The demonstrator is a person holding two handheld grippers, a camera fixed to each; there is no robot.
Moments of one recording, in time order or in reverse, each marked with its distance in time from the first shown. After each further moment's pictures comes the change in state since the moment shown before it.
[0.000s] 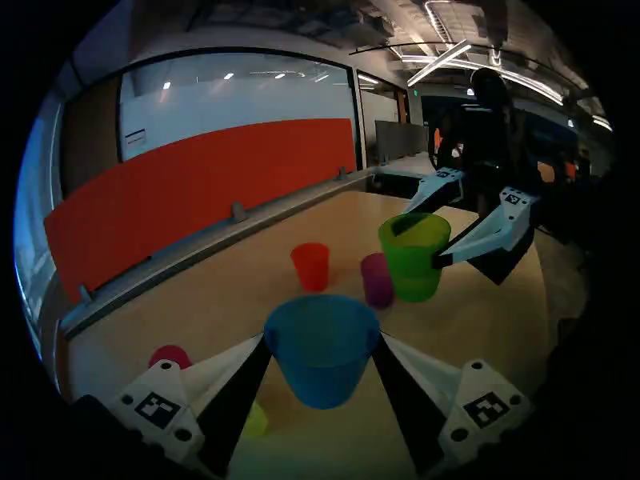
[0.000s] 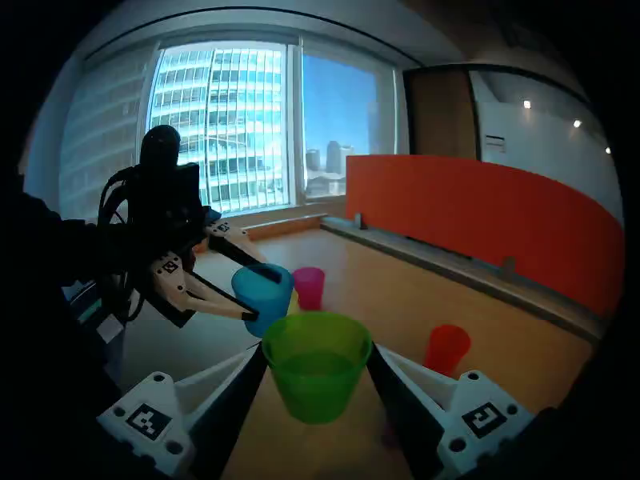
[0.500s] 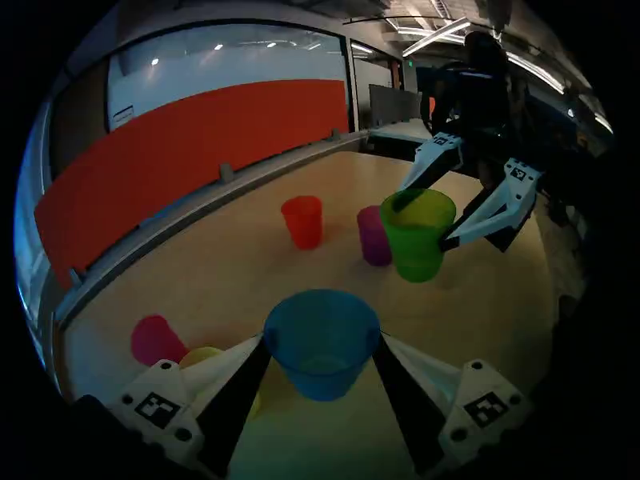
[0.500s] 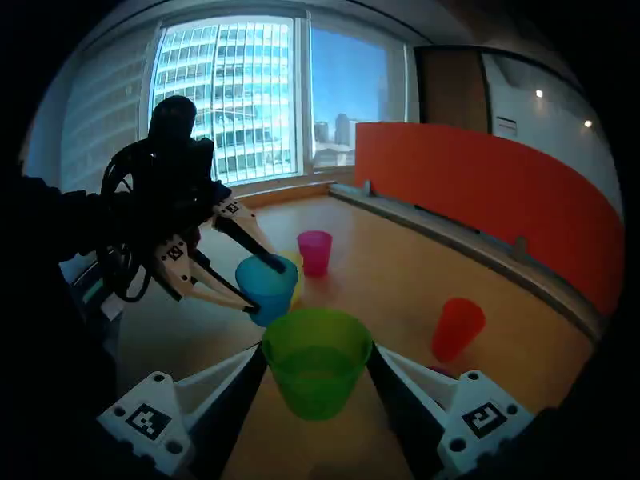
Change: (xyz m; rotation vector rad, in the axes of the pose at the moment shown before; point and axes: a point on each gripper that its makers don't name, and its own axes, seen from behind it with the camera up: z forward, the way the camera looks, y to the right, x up) left arm -0.050 0.005 0.013 -0.039 -0.153 0.010; right arm -0.039 0.000 0.011 0.029 -0.128 -0.013
